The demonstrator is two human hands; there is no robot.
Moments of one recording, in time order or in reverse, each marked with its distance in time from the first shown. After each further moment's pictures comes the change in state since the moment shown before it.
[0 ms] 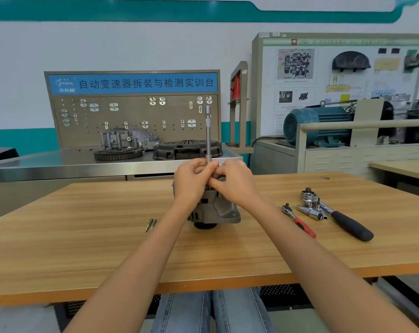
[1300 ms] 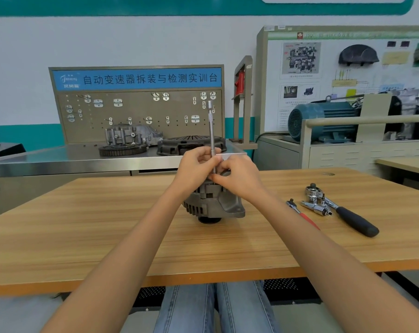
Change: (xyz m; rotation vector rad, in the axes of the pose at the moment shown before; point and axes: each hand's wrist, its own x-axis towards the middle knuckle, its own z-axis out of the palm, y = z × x) left_hand 0.012 0.015 -0.015 -0.023 -0.200 -0.046; right_hand 0.004 0.005 0.004 0.030 -0.032 0.002
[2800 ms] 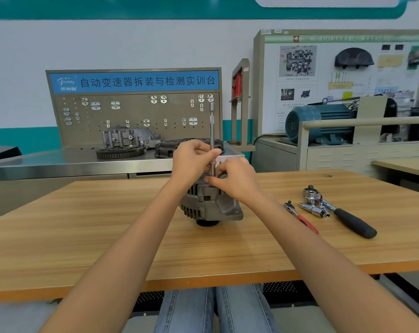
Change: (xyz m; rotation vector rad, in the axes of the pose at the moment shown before) left_hand 0.010 0.024 0.000 0.101 0.120 -0.097; right_hand 0.001 -0.003 0.000 -0.040 0.000 0.055
